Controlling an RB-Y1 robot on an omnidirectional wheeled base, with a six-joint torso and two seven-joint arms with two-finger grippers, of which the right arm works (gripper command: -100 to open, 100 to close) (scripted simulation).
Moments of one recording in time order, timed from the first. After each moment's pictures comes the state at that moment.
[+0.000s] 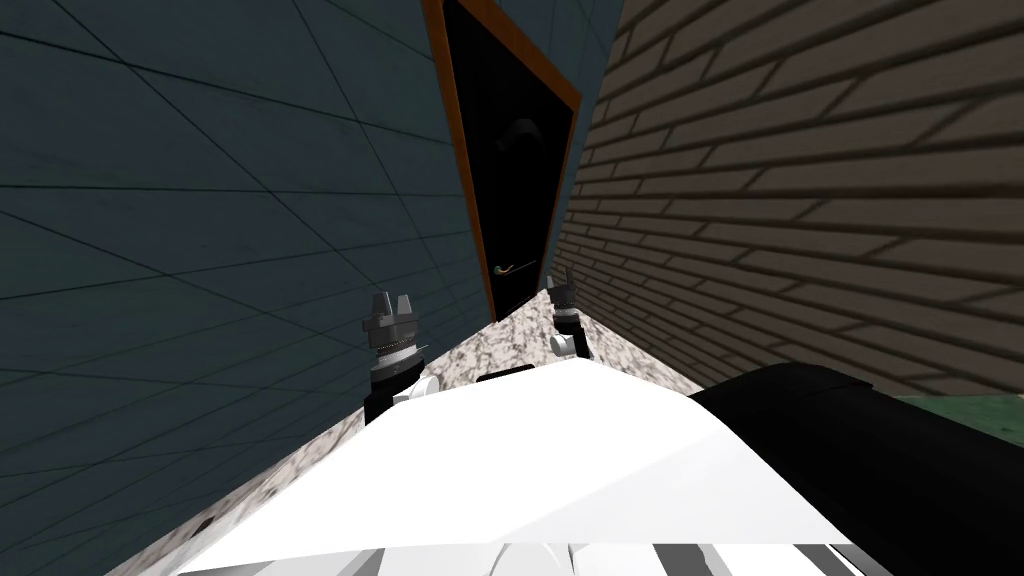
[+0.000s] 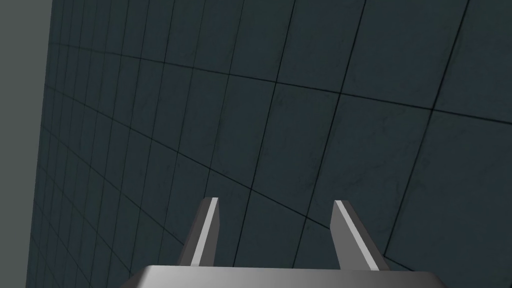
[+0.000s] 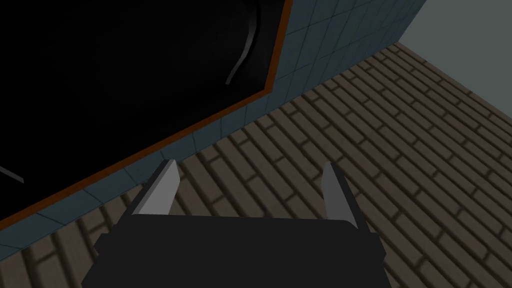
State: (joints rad) arm 0.35 -0.06 0.06 -2.02 -0.09 -0.57 -0.17
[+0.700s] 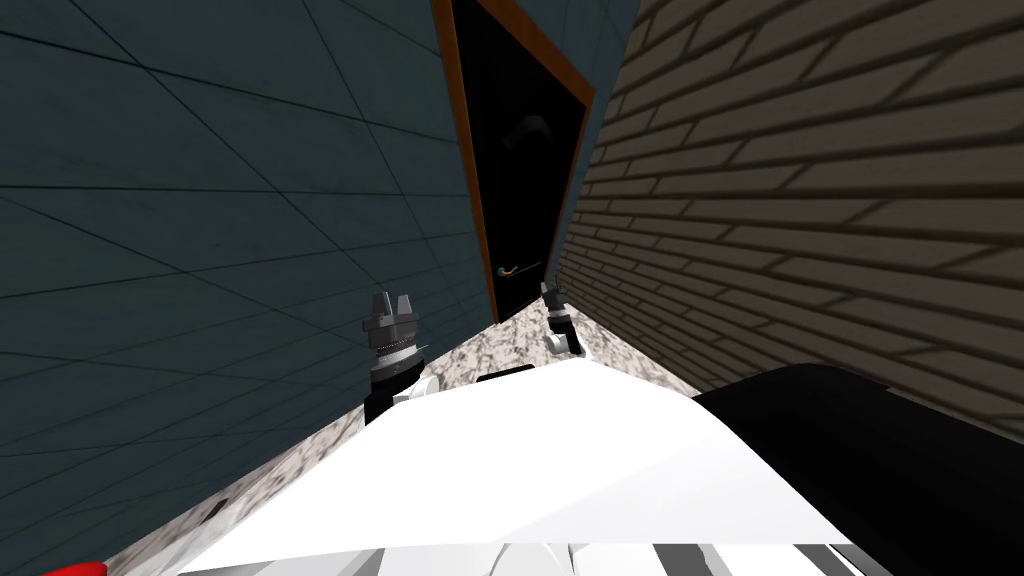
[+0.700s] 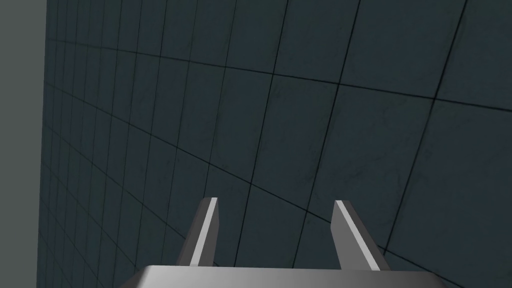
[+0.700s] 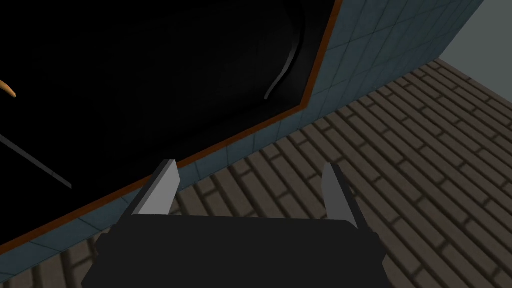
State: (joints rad) arm 0.28 -0.09 0.06 -1.83 -0.09 -0.60 -0.17
